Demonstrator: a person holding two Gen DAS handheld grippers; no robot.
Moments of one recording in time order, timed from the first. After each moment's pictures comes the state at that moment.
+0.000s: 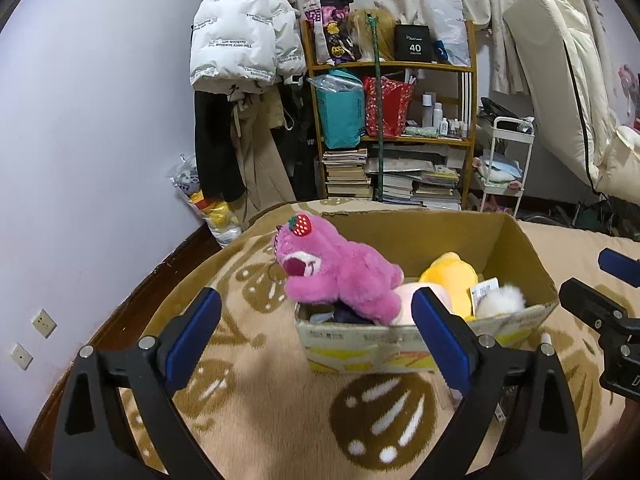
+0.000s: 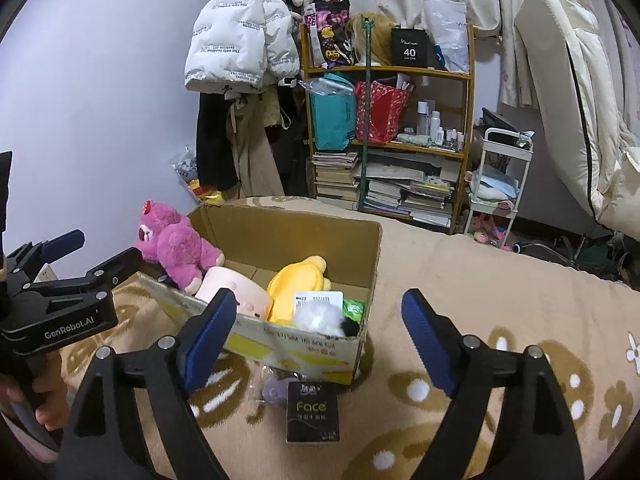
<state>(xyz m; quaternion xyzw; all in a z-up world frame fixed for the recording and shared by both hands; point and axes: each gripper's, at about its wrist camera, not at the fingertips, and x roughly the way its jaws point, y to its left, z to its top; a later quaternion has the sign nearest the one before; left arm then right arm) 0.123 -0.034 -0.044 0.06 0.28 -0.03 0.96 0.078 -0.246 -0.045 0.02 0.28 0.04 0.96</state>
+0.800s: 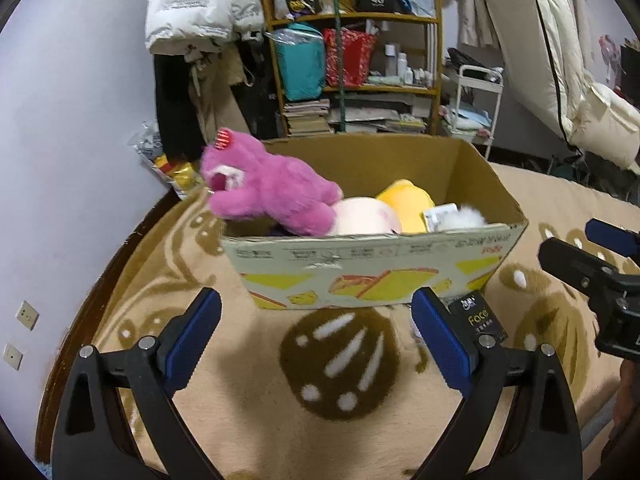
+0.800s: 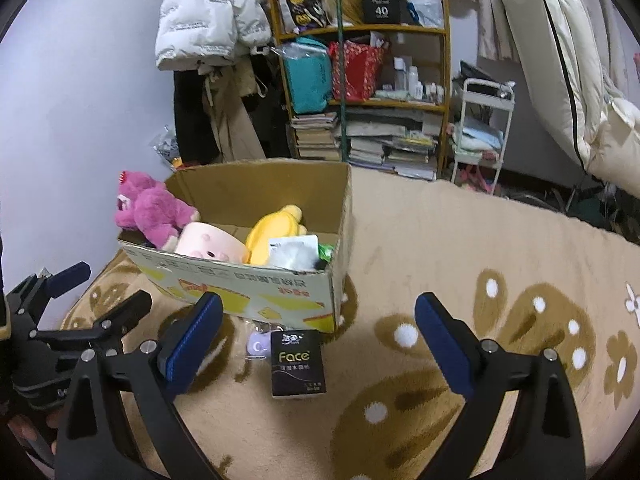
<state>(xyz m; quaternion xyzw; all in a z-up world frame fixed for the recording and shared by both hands) 0.107 -0.068 -0.084 0.08 0.36 -0.09 0.92 0.068 -0.268 -0.069 0.06 0.35 0.01 0.93</state>
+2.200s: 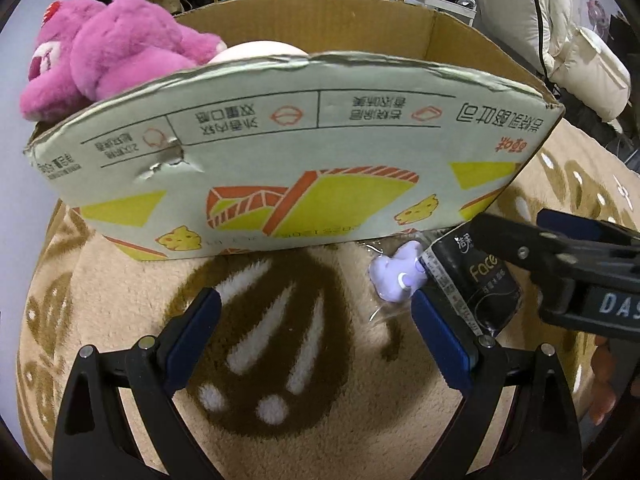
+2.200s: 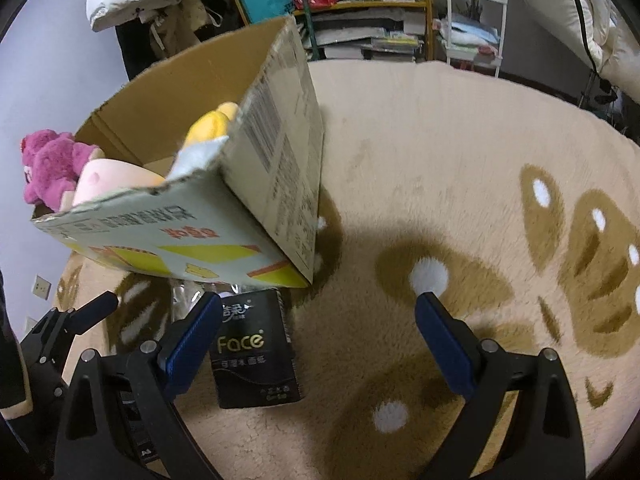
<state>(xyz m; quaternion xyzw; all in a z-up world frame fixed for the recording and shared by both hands) 0.154 -0.112 -0.181 0.09 0.48 -0.16 0.86 0.126 -0.290 -0.162 0.13 0.49 -0.01 0.86</state>
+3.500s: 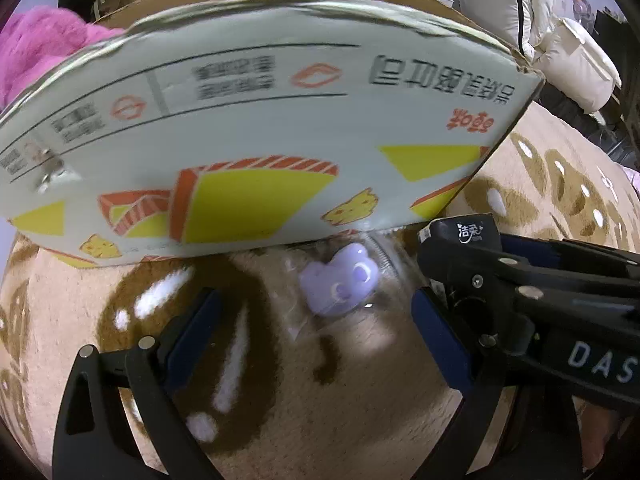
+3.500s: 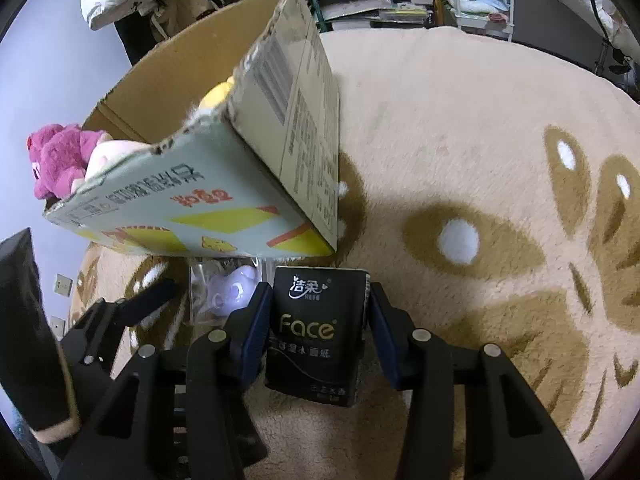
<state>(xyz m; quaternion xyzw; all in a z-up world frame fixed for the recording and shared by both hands) 0.158 -0.176 -0.208 0.08 0.49 -0.20 0.85 0.125 -0.282 -0.173 0.17 0.51 0.02 0.84</state>
